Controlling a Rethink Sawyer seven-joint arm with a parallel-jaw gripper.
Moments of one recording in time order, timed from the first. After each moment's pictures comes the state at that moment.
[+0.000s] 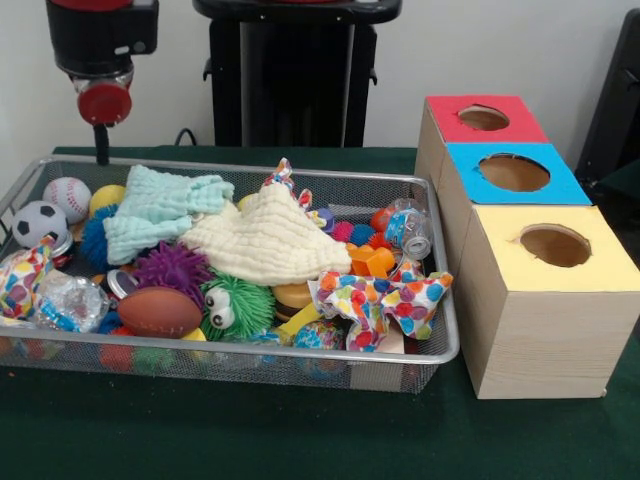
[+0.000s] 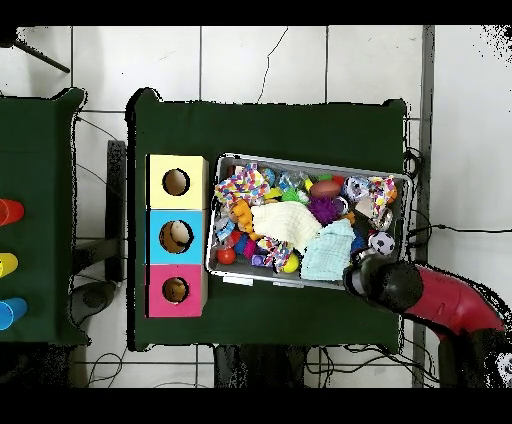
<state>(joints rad) -0.72 -0.68 0.05 1.76 -0.41 0.51 2.60</state>
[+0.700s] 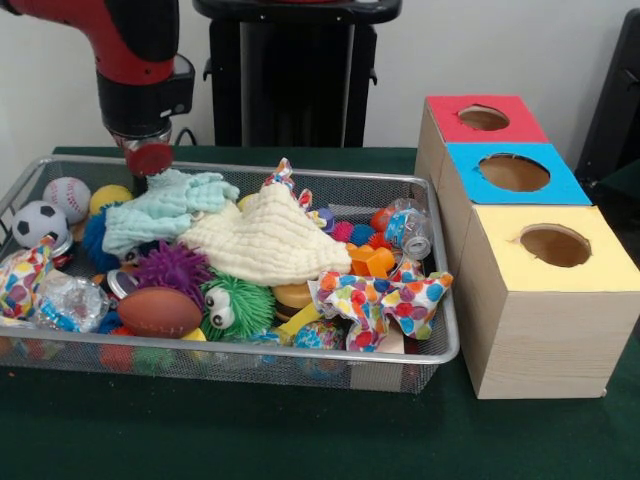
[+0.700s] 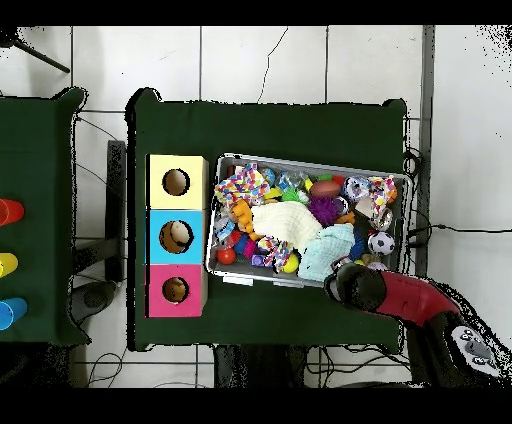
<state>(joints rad) -0.65 -0.48 -0.03 1.73 -0.47 0.38 2.60</state>
